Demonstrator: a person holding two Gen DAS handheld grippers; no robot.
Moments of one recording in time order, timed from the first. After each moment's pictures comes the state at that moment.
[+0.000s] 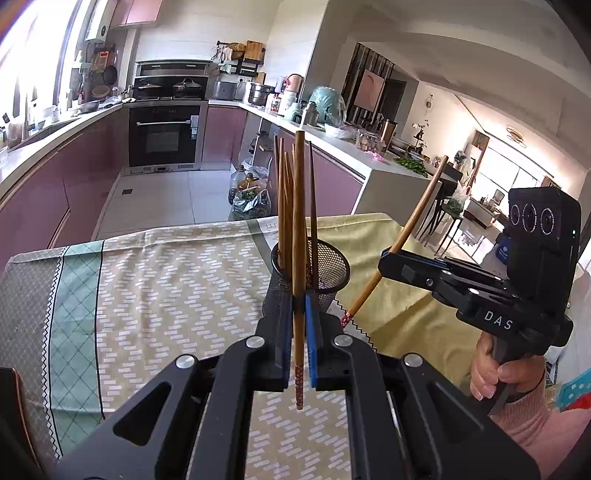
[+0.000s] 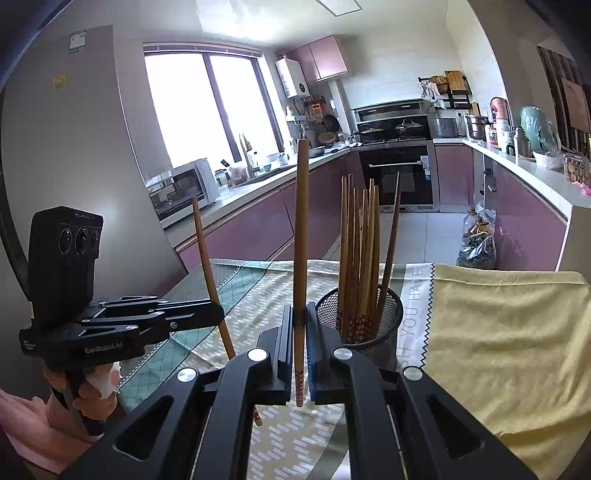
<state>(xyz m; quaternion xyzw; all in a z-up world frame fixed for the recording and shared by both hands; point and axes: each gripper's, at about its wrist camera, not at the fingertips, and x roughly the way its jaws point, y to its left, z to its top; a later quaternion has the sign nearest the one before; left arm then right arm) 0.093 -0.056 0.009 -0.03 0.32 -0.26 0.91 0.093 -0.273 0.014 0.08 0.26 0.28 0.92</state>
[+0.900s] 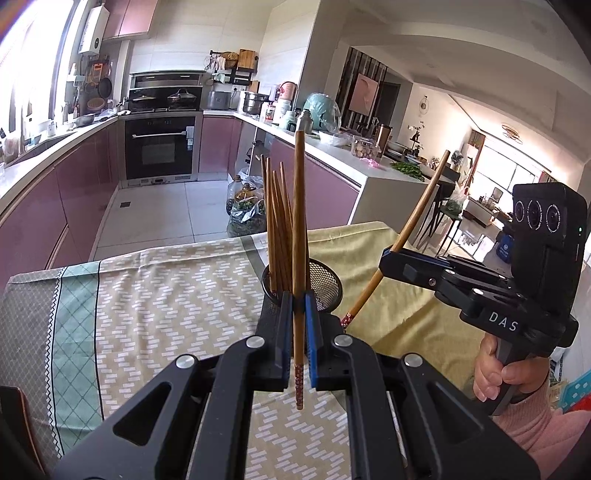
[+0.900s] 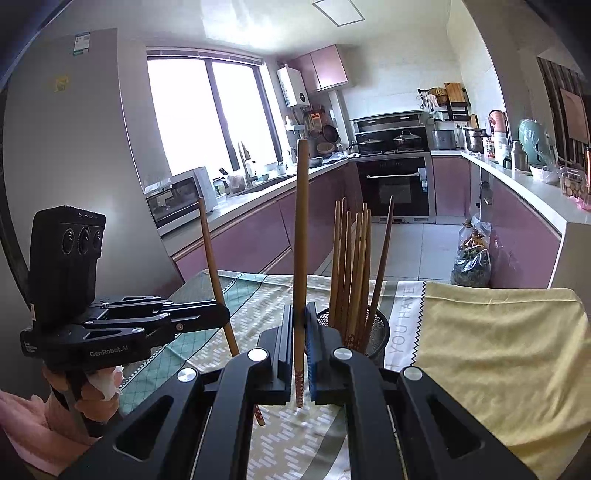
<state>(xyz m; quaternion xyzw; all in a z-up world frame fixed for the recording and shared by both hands) 0.097 -0.069 0.024 -0.02 0.30 -0.27 0.91 0.097 -0.280 0.029 0.07 0.25 0.27 0.93</state>
